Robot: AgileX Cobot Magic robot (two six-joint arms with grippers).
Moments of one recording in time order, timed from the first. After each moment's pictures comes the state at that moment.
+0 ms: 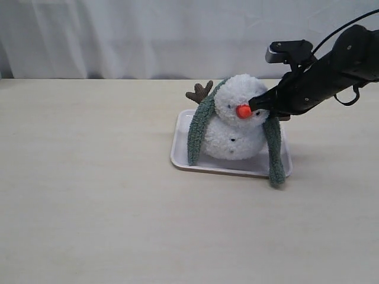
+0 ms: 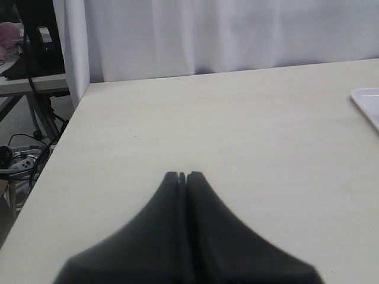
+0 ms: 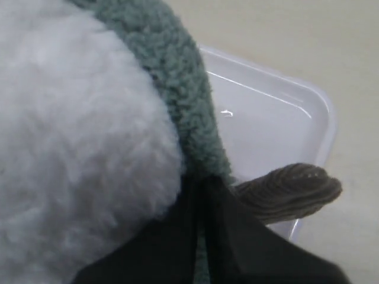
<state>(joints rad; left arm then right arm) -0.03 0.00 0.00 -0.01 0.34 0.10 0.14 1.89 -1.29 0.32 0.52 -0.36</state>
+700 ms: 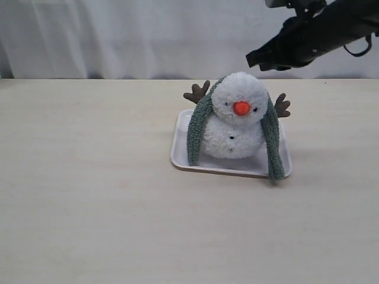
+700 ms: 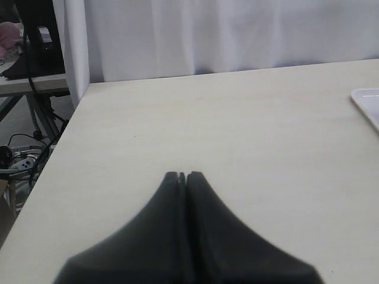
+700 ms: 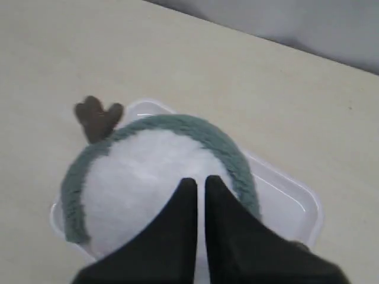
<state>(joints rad) -0.03 0.00 0.00 -0.01 0.34 0.10 0.20 1.76 -1.45 0.31 0.64 -0.43</state>
